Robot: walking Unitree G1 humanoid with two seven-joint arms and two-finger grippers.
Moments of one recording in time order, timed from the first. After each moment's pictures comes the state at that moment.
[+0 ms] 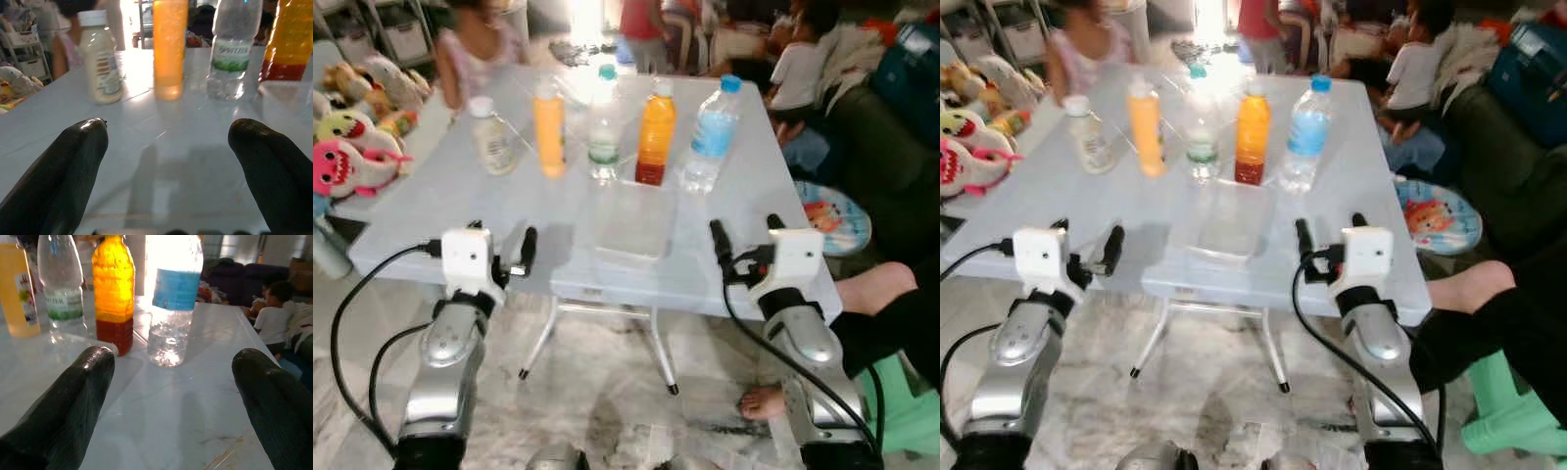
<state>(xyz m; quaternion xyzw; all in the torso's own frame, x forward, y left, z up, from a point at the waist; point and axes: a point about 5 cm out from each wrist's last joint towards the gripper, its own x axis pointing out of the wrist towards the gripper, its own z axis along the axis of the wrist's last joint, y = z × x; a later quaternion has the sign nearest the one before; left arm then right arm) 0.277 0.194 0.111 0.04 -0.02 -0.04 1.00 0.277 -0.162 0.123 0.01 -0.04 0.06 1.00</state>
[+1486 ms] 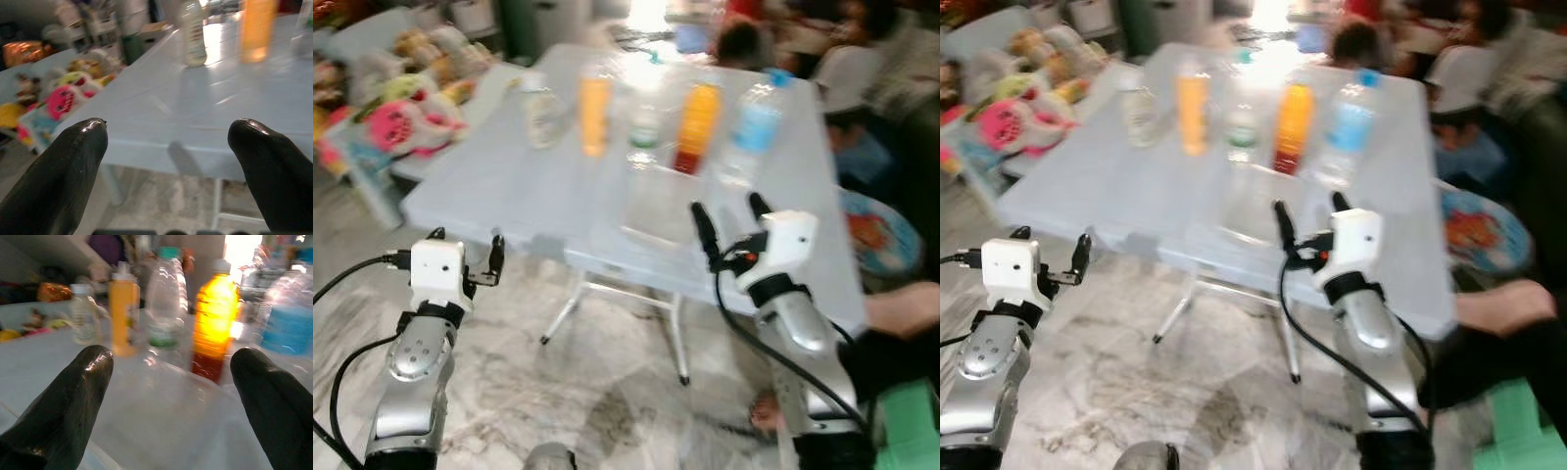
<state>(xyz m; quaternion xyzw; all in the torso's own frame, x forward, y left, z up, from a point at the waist) 0.266 0.223 0.106 0.10 -0.01 0.00 0.99 0.282 -0.137 0.149 0.01 -0.10 0.14 0.98</state>
